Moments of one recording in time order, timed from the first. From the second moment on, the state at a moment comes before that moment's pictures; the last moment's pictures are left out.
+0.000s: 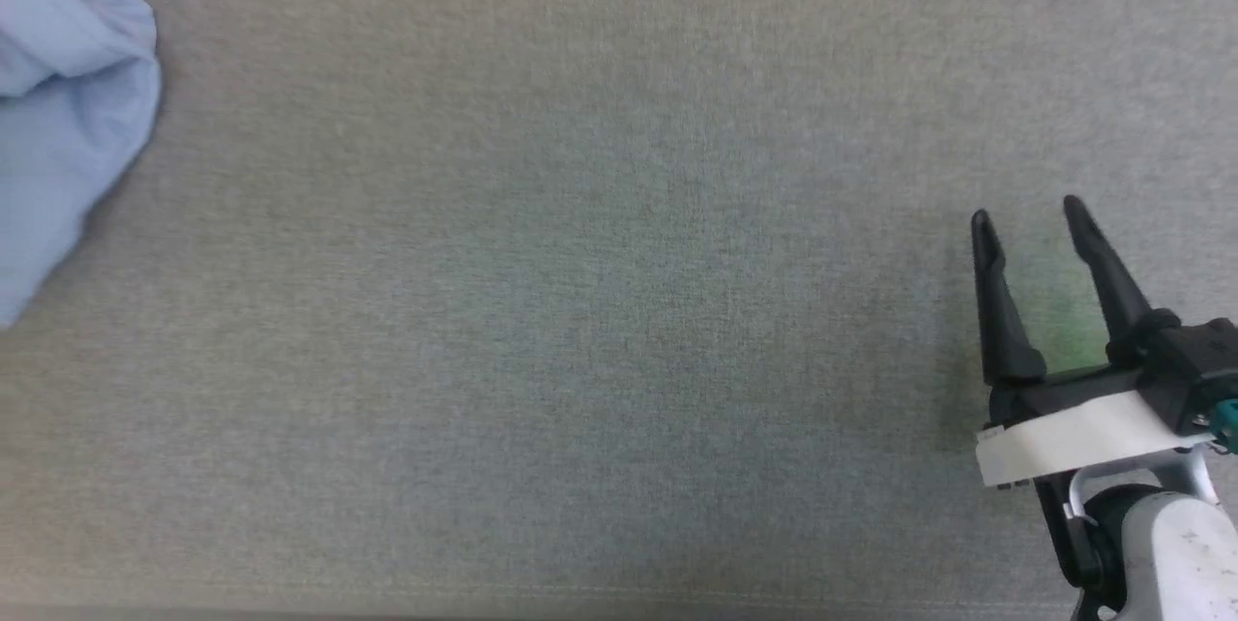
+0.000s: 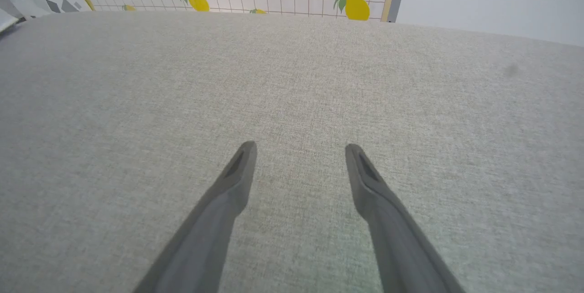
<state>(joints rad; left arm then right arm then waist) -0.96 0.87 -0.46 0.53 -0.82 -0.13 0.49 -0.10 -0.05 -0.04 -0.16 0.04 0.13 -0.06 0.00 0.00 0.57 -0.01</state>
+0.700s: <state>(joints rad) -1.05 0.68 -0.54 0.35 -0.76 -0.13 0.07 -0.08 -0.05 -0.03 -0.05 0.08 0.13 -0.03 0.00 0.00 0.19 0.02</state>
